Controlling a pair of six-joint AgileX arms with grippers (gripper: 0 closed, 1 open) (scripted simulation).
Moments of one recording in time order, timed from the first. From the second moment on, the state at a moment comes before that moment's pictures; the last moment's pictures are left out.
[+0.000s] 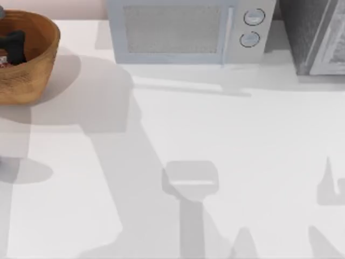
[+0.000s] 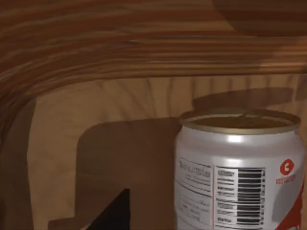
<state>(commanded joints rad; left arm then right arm) 0.19 2.58 2.28 -1.13 0.29 0.18 0.00 0.00 0.00 0.00 0.00 0.00</state>
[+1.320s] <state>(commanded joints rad) 0.19 2.50 2.23 -1.13 0.30 0.18 0.00 0.00 0.00 0.00 0.00 0.00</state>
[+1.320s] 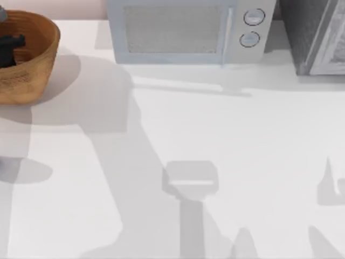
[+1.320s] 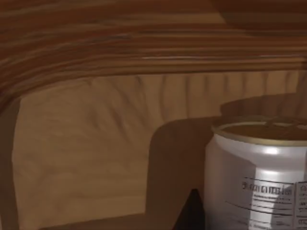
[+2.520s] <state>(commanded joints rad) 0.03 0.69 0.65 -0.35 0.02 0.07 0.00 0.00 0.00 0.00 0.00 0.00</state>
